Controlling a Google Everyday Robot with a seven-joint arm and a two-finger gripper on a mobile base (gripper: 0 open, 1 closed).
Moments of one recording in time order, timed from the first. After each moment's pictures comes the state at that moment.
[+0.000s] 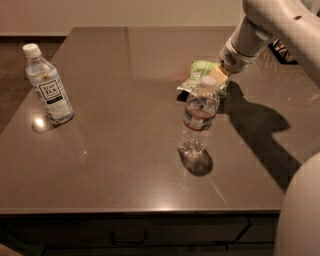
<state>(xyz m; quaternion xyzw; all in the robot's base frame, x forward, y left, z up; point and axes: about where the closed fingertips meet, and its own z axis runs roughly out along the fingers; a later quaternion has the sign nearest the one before) 0.689 -0.183 0.857 -0.39 0.90 0.03 0.20</state>
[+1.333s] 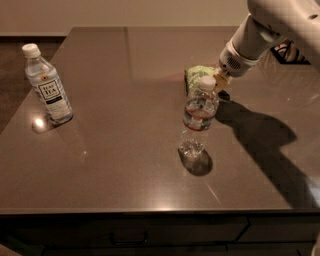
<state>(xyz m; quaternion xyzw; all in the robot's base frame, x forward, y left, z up) 0.654 -0.162 0.868 -0.46 0.86 0.05 0.21</state>
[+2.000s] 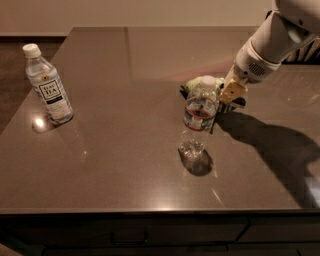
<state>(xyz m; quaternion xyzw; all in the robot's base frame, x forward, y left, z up) 0.595 -0.176 0.883 -0.56 0.80 0.07 0.20</state>
